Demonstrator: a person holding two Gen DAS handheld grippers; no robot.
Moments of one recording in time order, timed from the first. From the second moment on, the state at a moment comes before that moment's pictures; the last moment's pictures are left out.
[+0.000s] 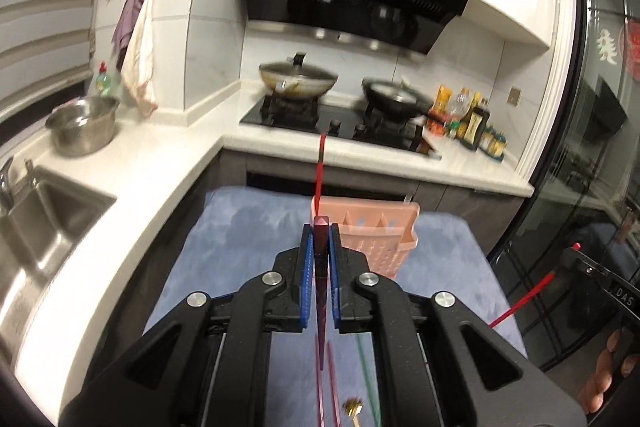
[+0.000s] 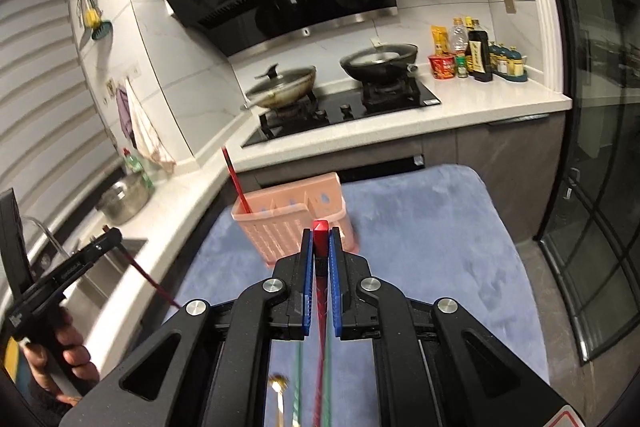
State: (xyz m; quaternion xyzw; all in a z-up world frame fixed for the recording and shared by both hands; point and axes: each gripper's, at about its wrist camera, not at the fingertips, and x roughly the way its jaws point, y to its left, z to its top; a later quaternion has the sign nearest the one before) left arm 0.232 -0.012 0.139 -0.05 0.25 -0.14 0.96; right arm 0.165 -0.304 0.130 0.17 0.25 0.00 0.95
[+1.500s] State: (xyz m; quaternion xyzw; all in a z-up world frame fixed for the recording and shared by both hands) left arm 0.407 -0.054 0.137 -0.07 0.24 -0.12 0.96; right arm 0.374 -0.307 0.113 0.20 0.26 0.02 0.95
